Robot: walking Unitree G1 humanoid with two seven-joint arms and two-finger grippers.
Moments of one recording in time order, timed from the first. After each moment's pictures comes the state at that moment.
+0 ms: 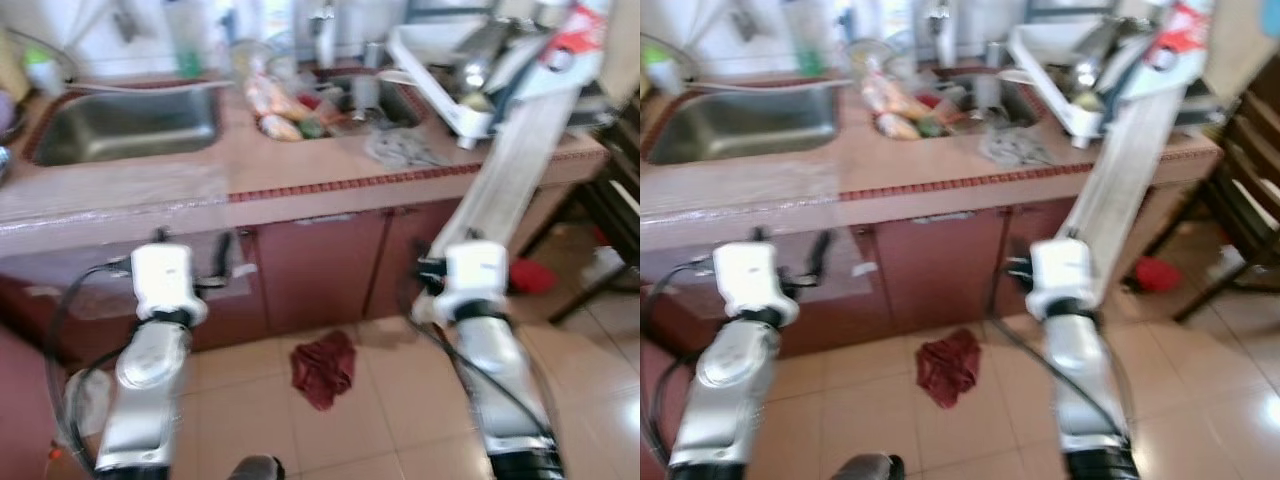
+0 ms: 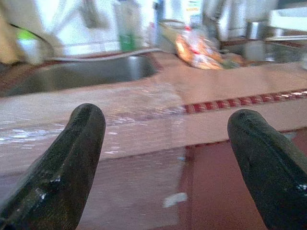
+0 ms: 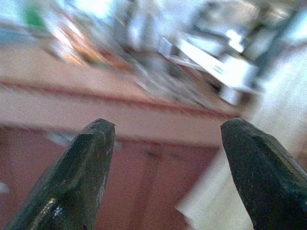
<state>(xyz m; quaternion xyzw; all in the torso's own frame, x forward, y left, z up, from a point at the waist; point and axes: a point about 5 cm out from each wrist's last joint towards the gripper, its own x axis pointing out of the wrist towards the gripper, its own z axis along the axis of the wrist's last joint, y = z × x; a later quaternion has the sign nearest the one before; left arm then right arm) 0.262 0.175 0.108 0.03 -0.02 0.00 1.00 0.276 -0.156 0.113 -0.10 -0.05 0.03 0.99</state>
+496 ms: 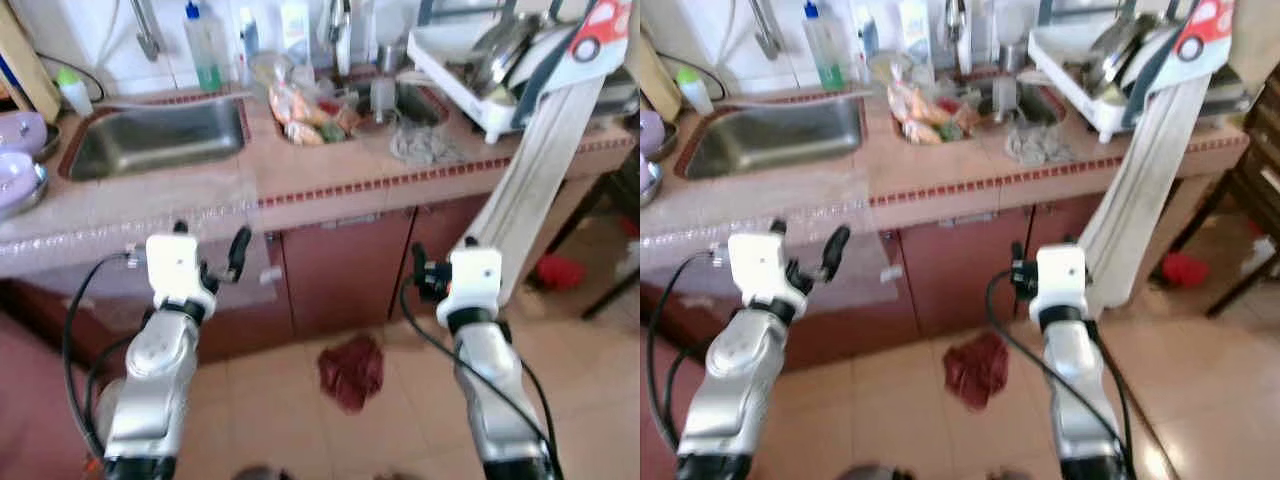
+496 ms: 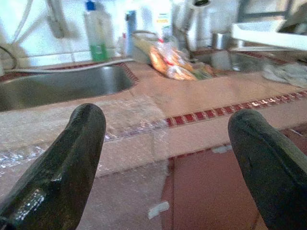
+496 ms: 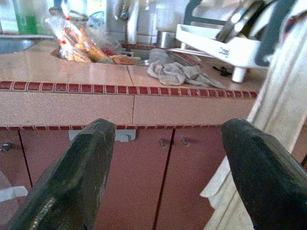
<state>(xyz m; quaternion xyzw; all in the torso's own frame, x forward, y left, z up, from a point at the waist) 0.270 0.152 0.118 -0.02 -0.02 -0.06 1.00 0.270 -0.165 0.103 -0.08 -0.03 -0.01 1.00</state>
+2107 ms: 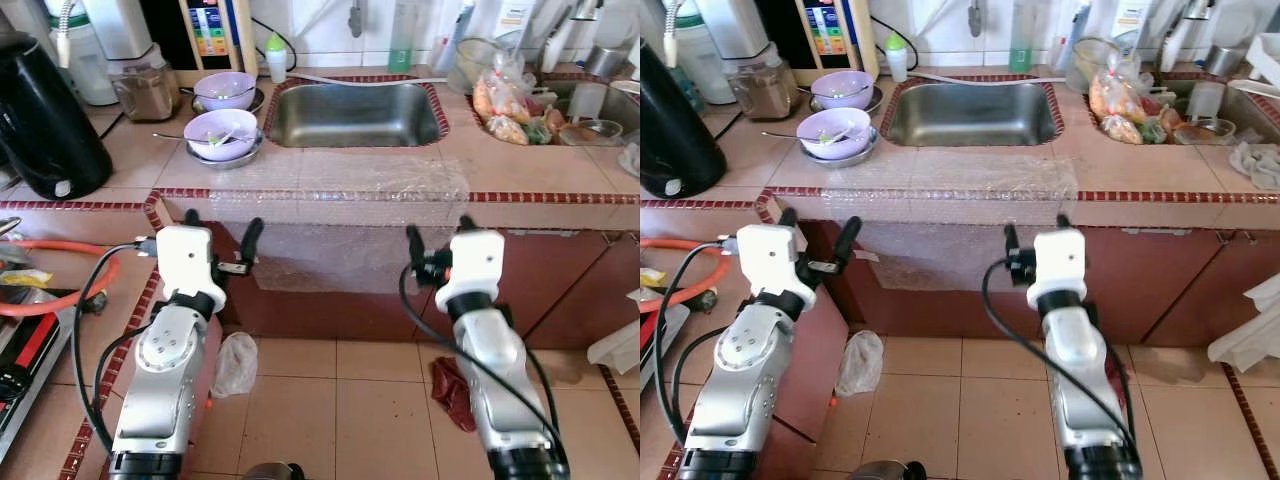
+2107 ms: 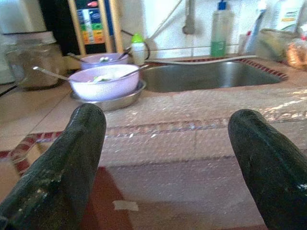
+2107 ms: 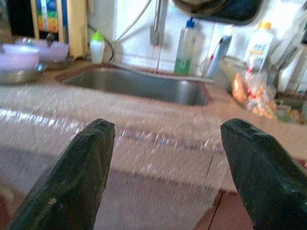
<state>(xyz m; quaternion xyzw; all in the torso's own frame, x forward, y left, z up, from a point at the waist) 0.272 0.149 0.132 0.00 -0.05 -0.08 1.00 0.281 -0.156 0.128 -0.08 -0.08 0.03 0.99</state>
